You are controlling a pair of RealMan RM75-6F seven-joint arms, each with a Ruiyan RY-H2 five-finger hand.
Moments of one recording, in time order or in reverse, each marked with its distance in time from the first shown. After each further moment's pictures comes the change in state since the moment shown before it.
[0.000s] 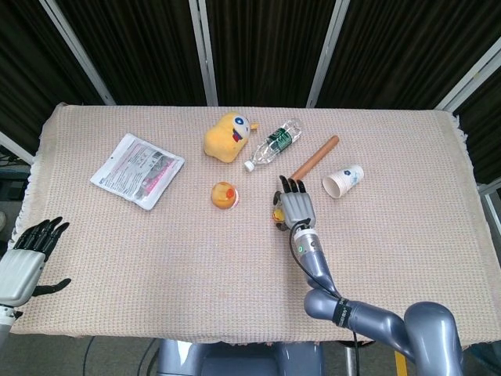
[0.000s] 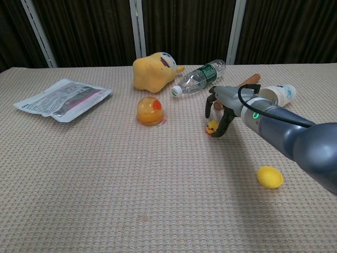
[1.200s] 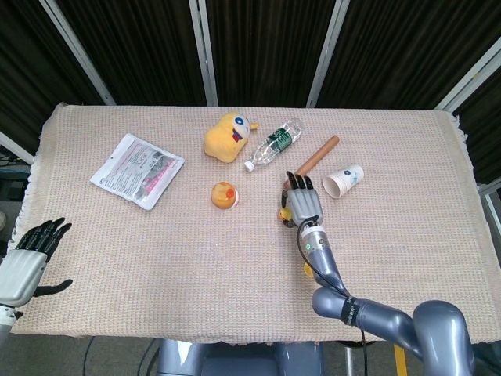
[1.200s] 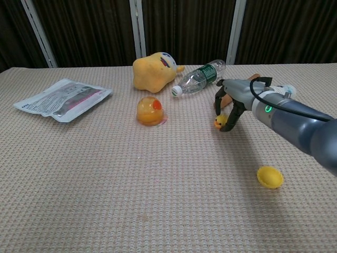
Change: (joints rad) left arm -0.007 0.006 0.008 0.002 0.013 0.000 -0.020; right arm -0.020 0.071 -0.025 -0.052 -0.029 0.028 0.032
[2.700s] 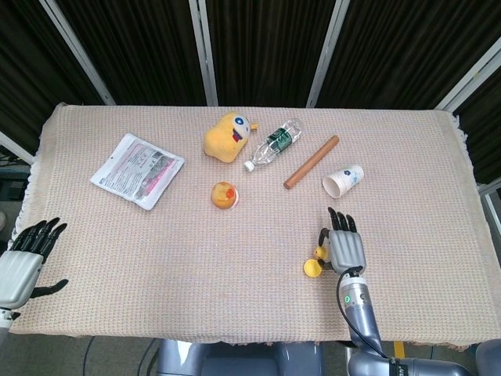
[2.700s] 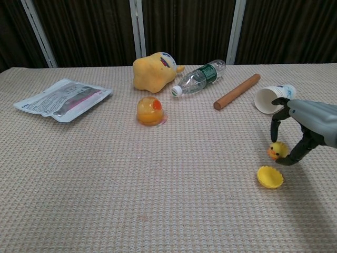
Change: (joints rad) left arm 0.017 -0.003 -0.002 -0.006 -0.008 0.025 0.057; right arm -0.325 0.198 -0.197 -0.557 -0.069 0.398 -0.107
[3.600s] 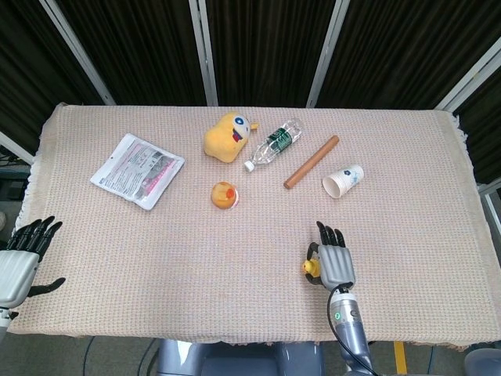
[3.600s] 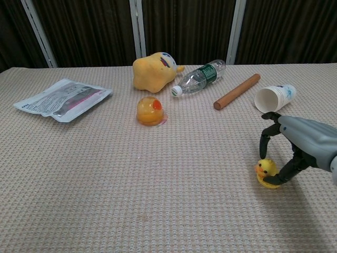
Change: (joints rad) left arm 0.006 -0.006 -0.010 0.000 -0.022 0.004 0.009; right arm -0.062 -0.084 -0.045 -0.041 -0.069 0.058 -0.007
